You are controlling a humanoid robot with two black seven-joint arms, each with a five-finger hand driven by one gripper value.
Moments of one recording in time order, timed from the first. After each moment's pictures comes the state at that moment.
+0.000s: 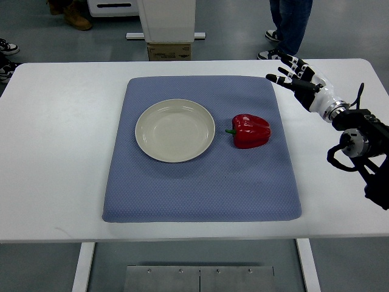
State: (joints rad) left arm -0.03 0.00 -0.22 -0.22 0.02 0.07 -0.05; right arm 0.81 -0.23 0.83 0.71 -0.47 0.18 0.15
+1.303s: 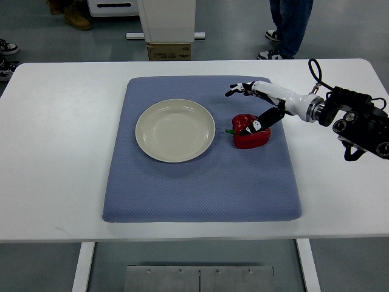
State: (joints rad) left arm -0.03 0.00 -0.22 -0.22 0.02 0.07 -0.05; right arm 1.10 -0.35 0.09 0.80 -0.87 0.18 0.40
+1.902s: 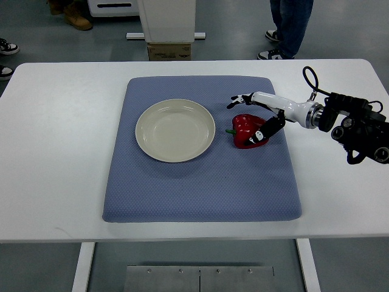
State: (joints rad) left arm -0.03 0.00 -0.22 -0.22 0.02 0.07 -0.05; right arm 1.11 -0.35 0.02 0.79 -0.92 0.16 0.39
